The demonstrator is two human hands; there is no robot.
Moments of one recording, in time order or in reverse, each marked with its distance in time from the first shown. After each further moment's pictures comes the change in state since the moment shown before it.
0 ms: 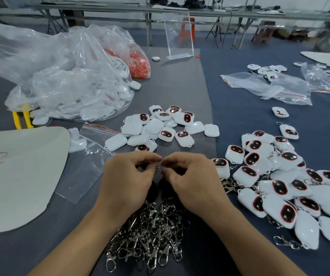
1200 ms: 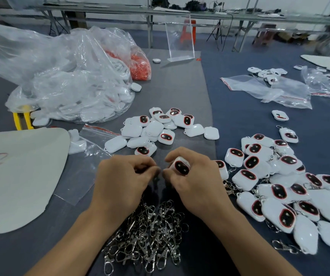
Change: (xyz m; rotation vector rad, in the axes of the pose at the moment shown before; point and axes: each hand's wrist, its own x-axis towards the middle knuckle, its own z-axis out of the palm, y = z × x) left_hand 0.000 0.002 -0.009 0.133 -0.016 0.074; right_hand 0.001 -0.002 -0.005 -0.005 0.053 -0.011
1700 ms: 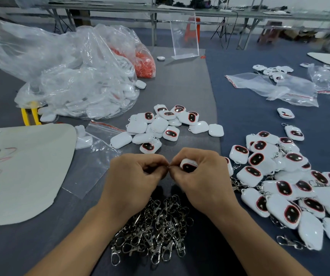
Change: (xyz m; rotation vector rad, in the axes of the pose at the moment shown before) left_hand -0.006 0.000 0.005 -0.149 -0.051 0.045; right_hand -0.006 -0.006 -0.002 0.043 0.072 -0.094
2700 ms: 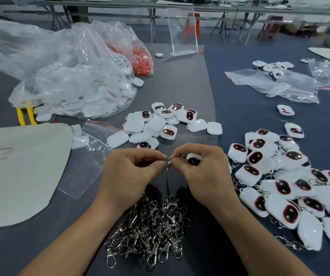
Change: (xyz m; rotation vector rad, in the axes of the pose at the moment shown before) left_hand 0.010 -0.007 0.004 -0.289 0.039 -0.106; right_hand 0.009 0.004 -0.006 0.126 0.011 0.102
